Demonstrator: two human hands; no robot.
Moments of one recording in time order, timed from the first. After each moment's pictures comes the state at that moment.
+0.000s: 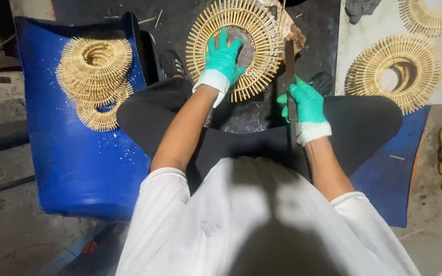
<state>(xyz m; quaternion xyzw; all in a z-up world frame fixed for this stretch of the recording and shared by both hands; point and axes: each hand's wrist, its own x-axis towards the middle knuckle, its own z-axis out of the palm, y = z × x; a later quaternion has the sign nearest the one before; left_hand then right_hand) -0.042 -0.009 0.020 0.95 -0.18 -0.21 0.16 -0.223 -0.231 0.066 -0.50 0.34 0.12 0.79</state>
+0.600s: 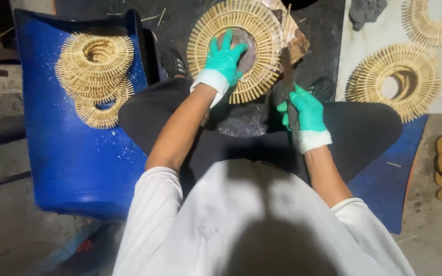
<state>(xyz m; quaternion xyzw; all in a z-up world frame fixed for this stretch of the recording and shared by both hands) -0.033 -0.004 0.038 0.94 -0.21 -0.25 0.14 -0.222 -0.217 0.069 -0.49 0.35 0.11 0.79</state>
